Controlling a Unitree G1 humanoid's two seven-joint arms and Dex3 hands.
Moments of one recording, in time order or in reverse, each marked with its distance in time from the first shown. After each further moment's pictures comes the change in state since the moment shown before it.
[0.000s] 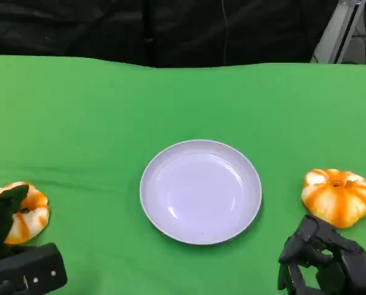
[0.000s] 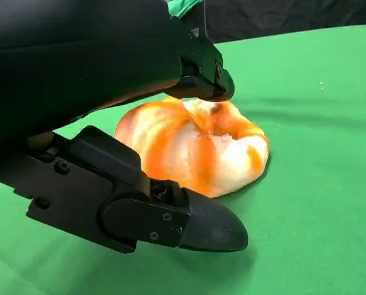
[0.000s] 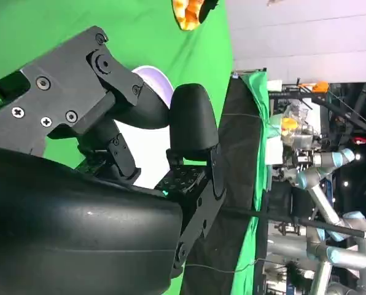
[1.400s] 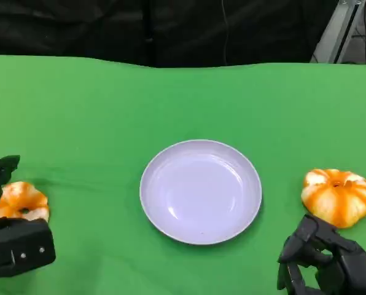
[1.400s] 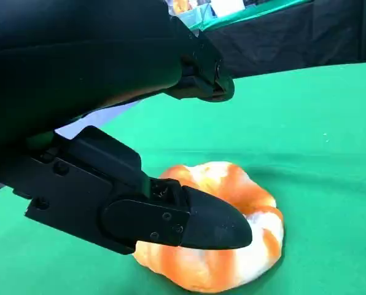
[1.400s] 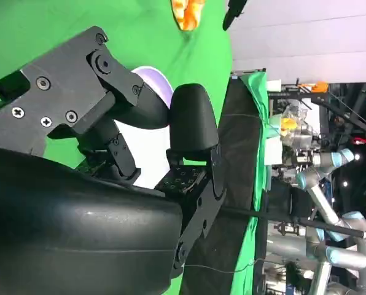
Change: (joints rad) left arm -0.045 0.104 -0.017 -0.126 -0.013 0.057 -0.074; right arm 0.001 0.000 0.003 -0.003 0.000 0.000 -0.003
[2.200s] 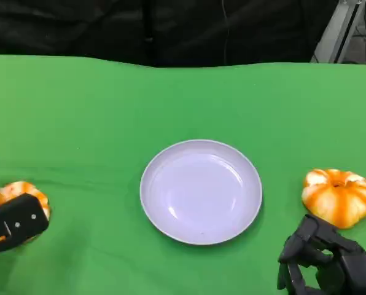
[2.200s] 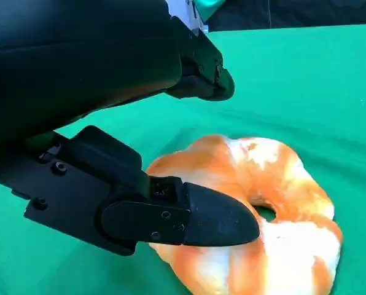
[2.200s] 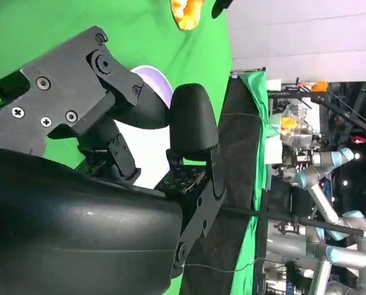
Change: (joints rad) left arm -0.189 -0.097 0.009 0.392 -0.146 0.035 -0.038; right arm 0.004 0.000 0.002 -0.006 0.000 0.002 -0.006
